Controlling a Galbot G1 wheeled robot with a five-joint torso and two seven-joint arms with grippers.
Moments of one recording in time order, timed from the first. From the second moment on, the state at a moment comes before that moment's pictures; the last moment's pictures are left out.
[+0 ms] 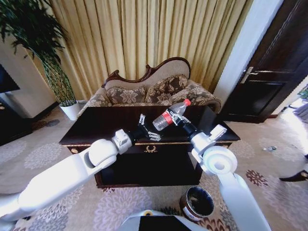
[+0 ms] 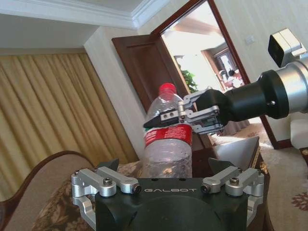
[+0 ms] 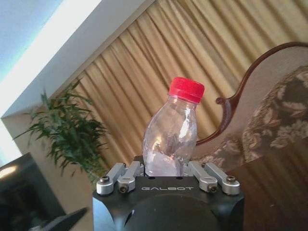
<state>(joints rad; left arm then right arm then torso) 0.56 -0.65 0.26 -2.23 -0.60 0.22 -0.01 -1.07 1.10 0.42 2.30 1.20 -0.36 0.36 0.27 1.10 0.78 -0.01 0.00</state>
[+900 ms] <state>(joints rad) 1.09 -0.67 -0.63 -2.13 -0.80 0.42 -0.34 -1.15 1.01 0.62 2.11 0.63 -0.35 0.37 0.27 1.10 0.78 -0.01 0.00</state>
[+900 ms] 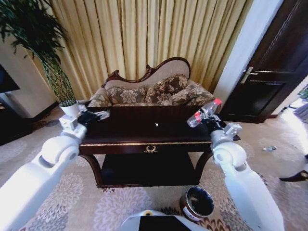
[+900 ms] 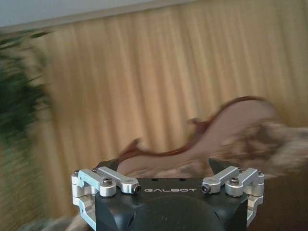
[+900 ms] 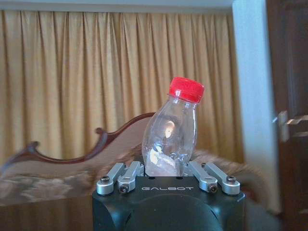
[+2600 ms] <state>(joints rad) 1.12 -0.70 -0.78 -2.08 -0.91 0.52 -0.33 -1.35 1.09 0.68 2.19 0.47 -0.36 0.30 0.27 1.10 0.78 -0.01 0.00</state>
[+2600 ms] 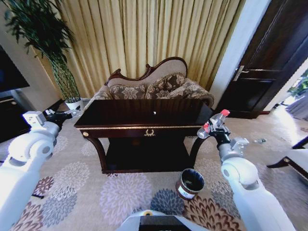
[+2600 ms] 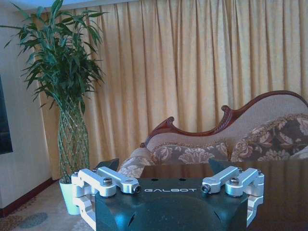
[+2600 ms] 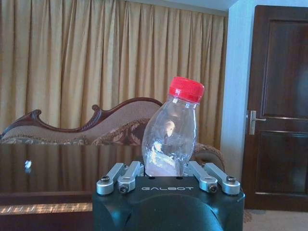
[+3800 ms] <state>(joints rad) 1.17 -0.73 -0.75 -2.11 -0.90 0.50 -0.35 -1.07 1.40 0.69 1.17 -0.01 -0.01 0.27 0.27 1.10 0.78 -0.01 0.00</state>
